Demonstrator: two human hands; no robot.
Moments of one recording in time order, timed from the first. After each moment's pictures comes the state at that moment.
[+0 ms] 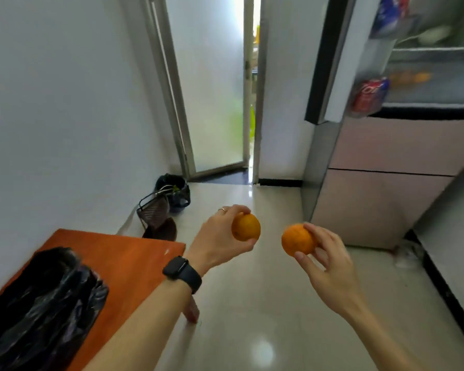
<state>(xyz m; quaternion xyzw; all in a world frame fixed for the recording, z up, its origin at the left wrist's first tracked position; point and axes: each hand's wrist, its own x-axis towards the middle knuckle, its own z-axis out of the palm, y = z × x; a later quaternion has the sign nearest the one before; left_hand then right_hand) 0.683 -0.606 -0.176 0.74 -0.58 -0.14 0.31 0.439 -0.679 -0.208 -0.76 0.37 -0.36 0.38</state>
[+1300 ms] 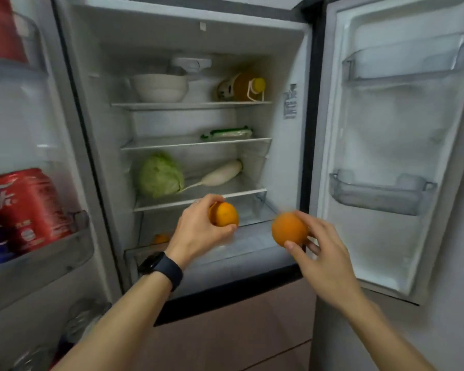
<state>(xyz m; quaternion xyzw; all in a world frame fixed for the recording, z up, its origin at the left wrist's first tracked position) 0.375 -1.512 0.032 0.57 -0.71 -0.05 0.41 0.116 -1.469 -0.014 -0.69 0.46 -0.55 0.14</state>
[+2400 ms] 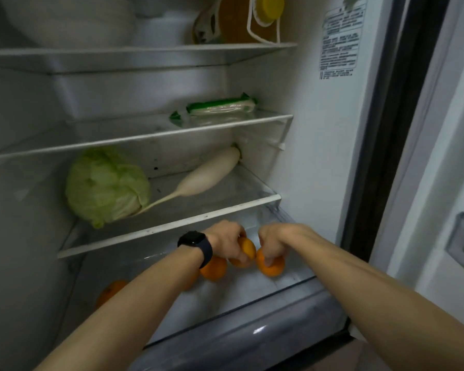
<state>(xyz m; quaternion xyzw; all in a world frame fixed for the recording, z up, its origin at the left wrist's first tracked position) 0.344 -1.832 -0.029 0.59 -0.80 -0.10 -0.04 0.196 -1.836 -0.015 -0.77 0.59 0.19 0.15</state>
